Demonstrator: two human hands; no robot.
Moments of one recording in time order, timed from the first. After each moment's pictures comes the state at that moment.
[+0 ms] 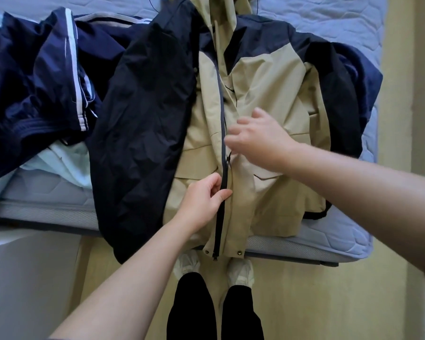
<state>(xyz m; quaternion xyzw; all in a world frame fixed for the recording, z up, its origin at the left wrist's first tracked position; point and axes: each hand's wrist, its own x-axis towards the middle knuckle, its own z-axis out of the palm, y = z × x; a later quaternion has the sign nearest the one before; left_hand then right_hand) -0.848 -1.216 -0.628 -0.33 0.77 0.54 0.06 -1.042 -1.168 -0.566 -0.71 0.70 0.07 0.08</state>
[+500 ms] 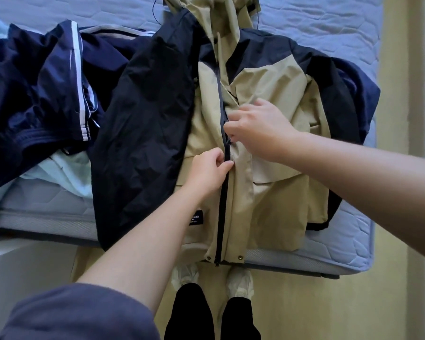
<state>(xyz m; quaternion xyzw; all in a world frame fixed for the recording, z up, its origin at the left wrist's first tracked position) -0.917 -1.257 -0.618 -0.38 0.80 0.46 0.07 -1.058 -1.199 -0.553 -0.69 0.71 0.12 0.05</state>
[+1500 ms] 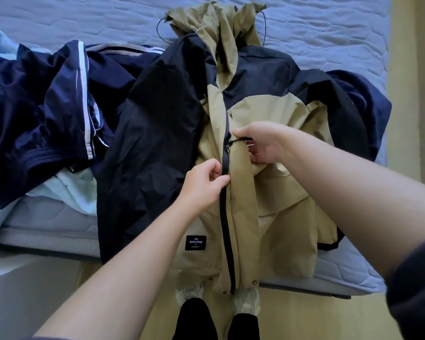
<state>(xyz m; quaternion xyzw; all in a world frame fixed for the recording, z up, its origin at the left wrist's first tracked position) -0.907 -1.280 -0.614 -0.37 0.74 0.56 0.03 -1.077 -1.236 -0.575 0.07 0.72 -0.36 0.58</state>
